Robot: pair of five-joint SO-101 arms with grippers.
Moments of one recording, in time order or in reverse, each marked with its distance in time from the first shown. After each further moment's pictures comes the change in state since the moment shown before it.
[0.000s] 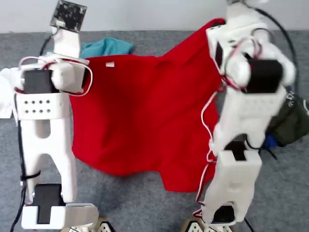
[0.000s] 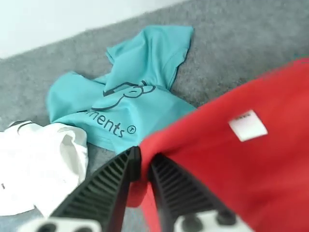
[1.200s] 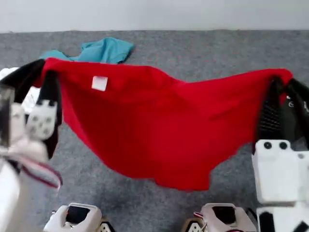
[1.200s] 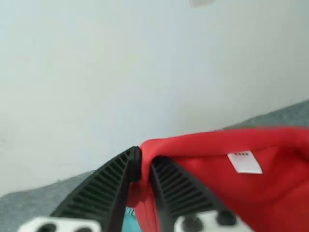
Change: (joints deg) left arm 8.5 -29.4 -22.0 12.7 1.4; right arm 2.3 -56.8 30.1 0.0 -1.1
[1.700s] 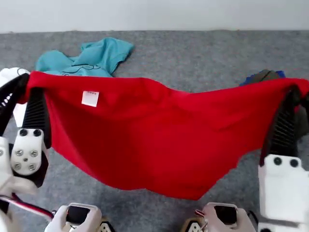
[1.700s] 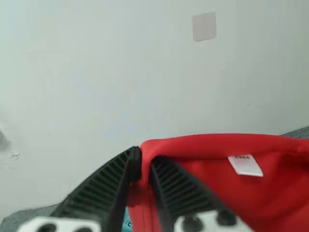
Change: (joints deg) left arm 0.0 -5.0 -1.0 0.0 0.0; right arm 4.0 -3.1 0.0 -1.2 -1.5
